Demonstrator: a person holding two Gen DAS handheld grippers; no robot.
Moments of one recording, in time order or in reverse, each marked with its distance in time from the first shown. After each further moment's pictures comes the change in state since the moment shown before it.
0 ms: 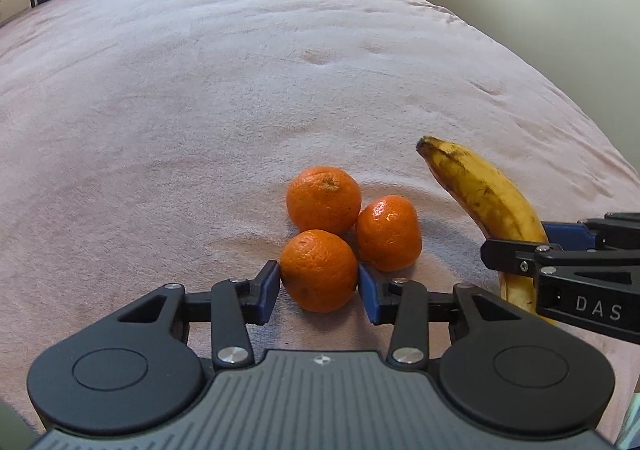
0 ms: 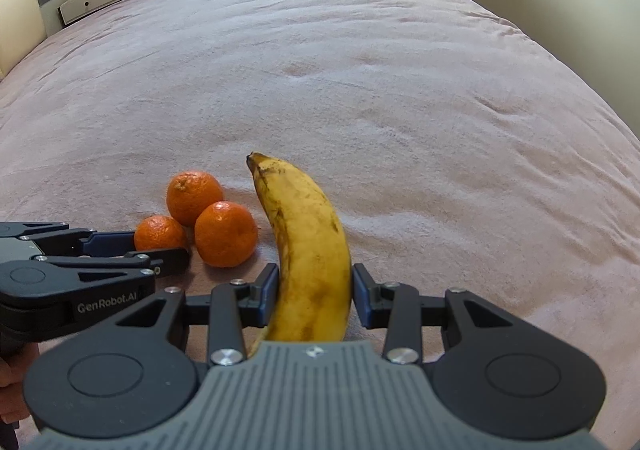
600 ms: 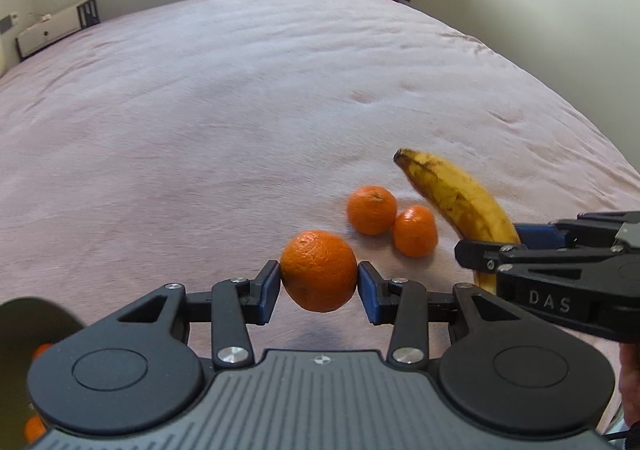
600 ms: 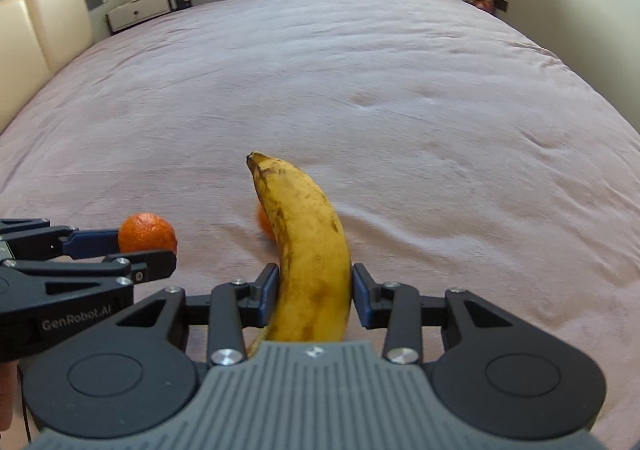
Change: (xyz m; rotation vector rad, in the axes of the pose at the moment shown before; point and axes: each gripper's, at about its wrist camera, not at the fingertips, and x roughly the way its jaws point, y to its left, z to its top) left arm -0.093 0.011 -0.011 -0.029 -0.069 0.131; right arm -0.039 0.039 -0.001 -0.056 -0.055 0.132
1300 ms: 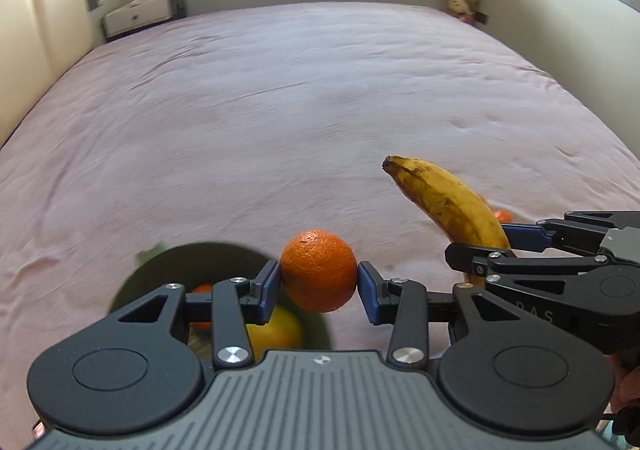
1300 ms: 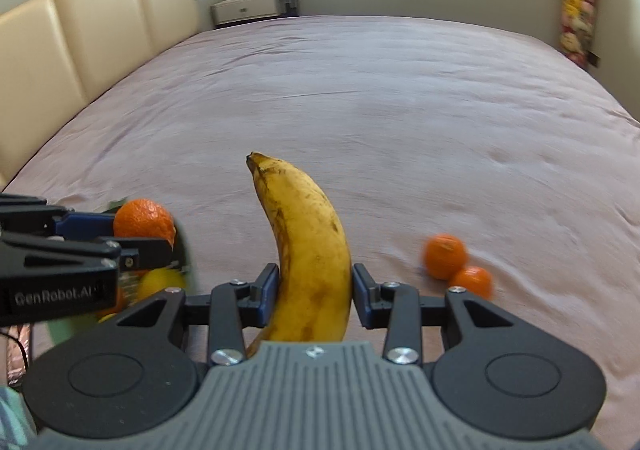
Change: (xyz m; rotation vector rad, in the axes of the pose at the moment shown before) left arm -0.094 0.077 -0.022 -0.138 -0.004 0.189; right arm -0.037 0.109 0.005 -0.204 -0.050 0.225
